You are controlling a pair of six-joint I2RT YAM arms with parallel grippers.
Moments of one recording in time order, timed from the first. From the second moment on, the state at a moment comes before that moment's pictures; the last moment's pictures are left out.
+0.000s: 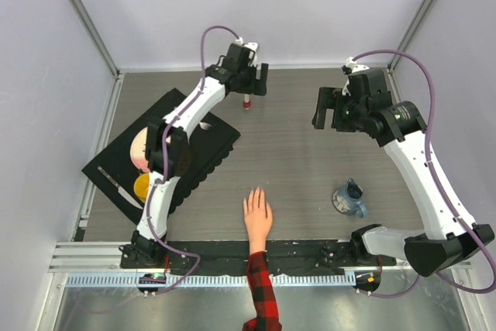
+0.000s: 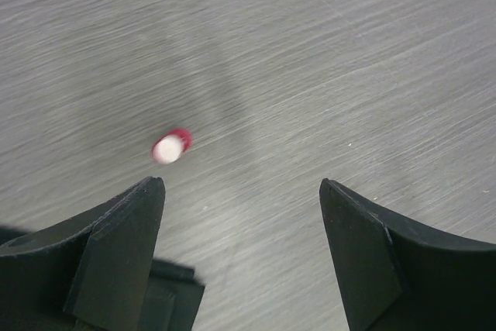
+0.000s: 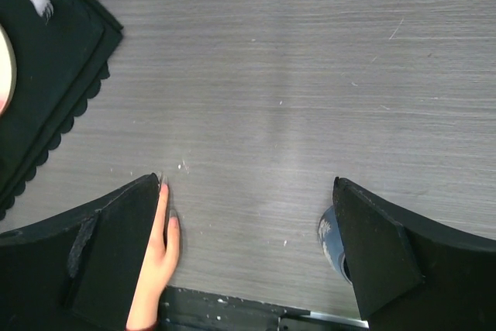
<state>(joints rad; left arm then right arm) -0.49 2.26 2.17 -0.61 0.05 -0.26 0.33 1.24 1.50 -1.02 0.07 0.34</state>
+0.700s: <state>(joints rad) -0.51 2.38 2.27 -0.61 -0.10 -0.16 0.34 1.20 1.50 -1.07 0.05 0.29</state>
